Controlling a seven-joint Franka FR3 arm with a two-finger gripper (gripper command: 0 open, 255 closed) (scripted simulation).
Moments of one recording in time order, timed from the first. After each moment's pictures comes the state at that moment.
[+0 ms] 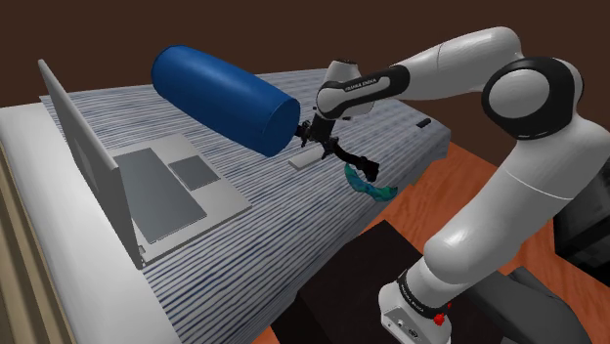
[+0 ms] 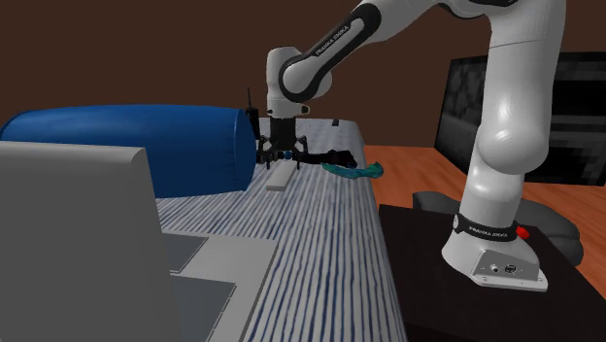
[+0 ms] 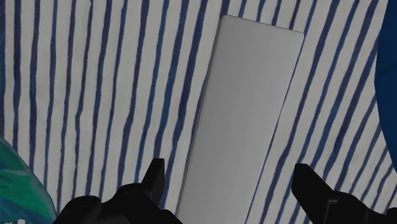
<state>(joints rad) -0.22 0.10 0.18 -2.17 0.00 2.28 1.18</state>
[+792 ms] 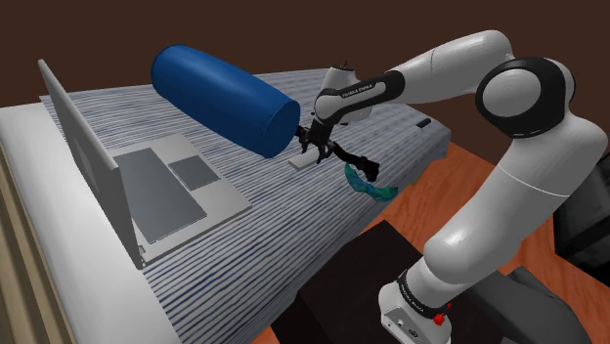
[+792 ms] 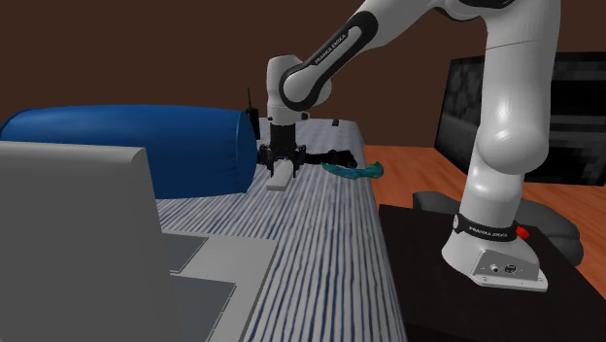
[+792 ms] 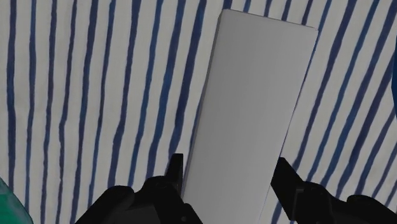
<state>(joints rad) -0.22 0.13 0.18 -2.18 -0.01 2.33 1.19</state>
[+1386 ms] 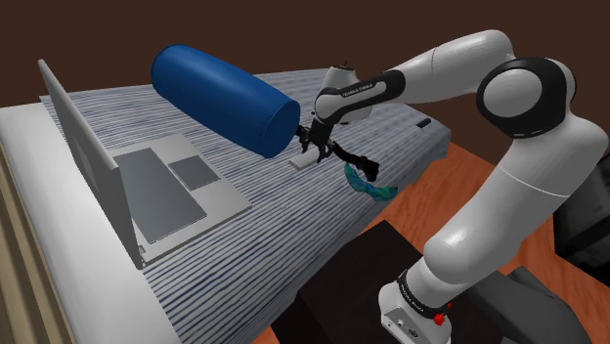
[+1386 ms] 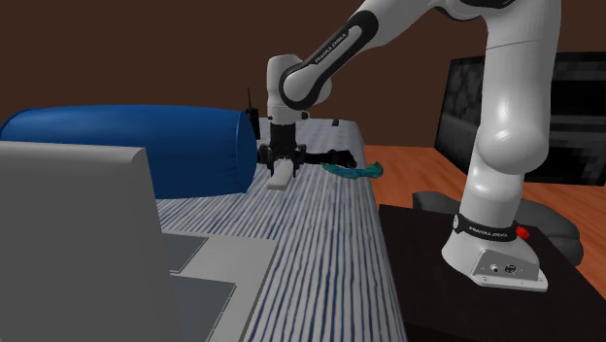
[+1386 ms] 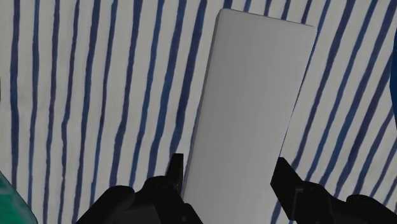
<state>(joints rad) -0.22 0.13 0.18 -2.18 -0.01 2.32 1.19</state>
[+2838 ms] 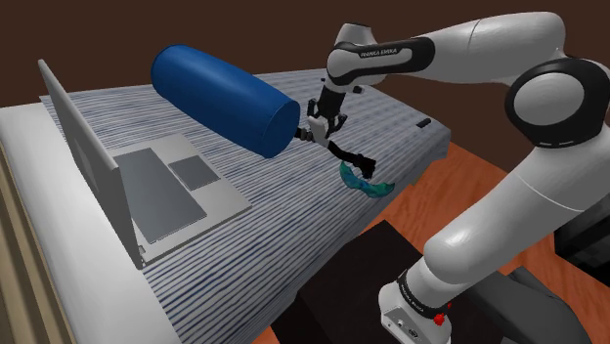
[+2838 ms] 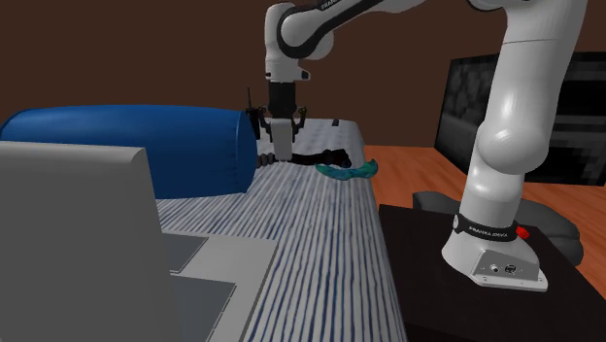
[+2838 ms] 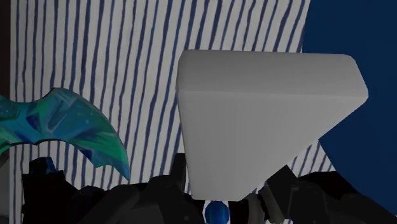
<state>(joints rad) -0.22 -0.01 0.18 -2.04 0.02 2.05 1.17</state>
